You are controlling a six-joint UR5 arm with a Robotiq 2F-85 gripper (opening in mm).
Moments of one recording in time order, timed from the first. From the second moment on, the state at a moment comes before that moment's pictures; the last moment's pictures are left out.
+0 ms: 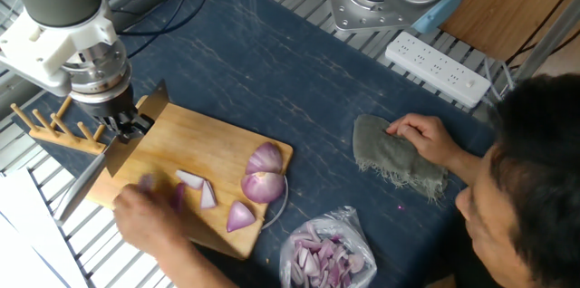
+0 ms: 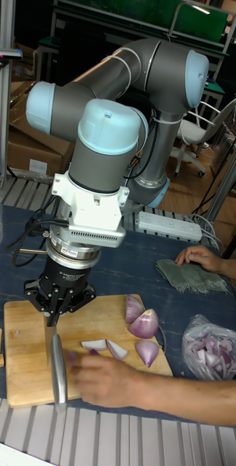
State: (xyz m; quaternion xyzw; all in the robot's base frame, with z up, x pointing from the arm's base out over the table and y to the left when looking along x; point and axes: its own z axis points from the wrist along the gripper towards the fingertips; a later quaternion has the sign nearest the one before) arm 0.672 -0.091 0.107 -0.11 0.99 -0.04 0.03
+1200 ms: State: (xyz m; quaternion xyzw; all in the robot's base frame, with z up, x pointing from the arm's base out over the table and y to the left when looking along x) arm 0.671 -0.089 0.107 -0.11 0.99 -0.04 0.03
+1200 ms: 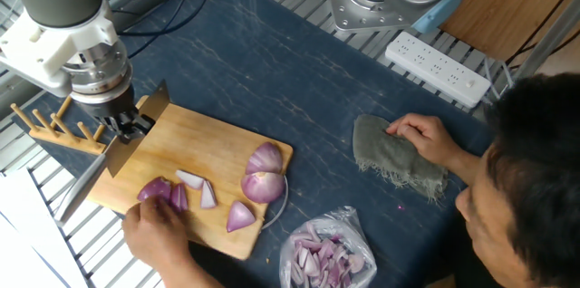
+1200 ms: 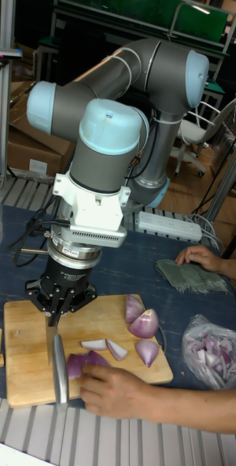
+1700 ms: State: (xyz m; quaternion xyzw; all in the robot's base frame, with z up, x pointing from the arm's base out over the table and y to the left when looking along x) arm 0.672 -0.089 0.108 -0.11 0.99 -0.04 0.03
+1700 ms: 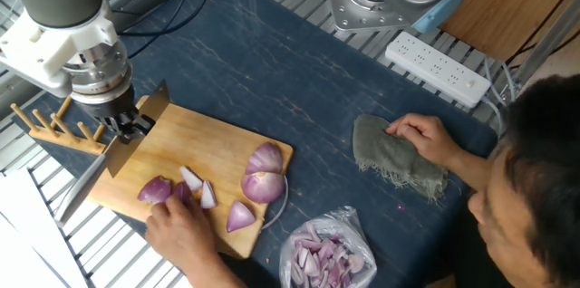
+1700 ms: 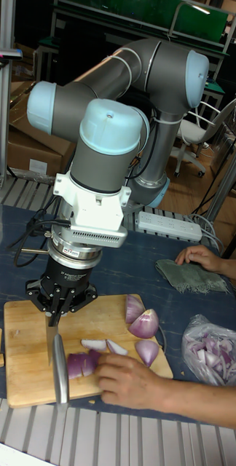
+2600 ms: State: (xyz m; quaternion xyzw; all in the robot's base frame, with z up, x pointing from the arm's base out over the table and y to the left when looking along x) arm 0.672 -0.090 0.108 -0.11 0.99 -0.04 0.03
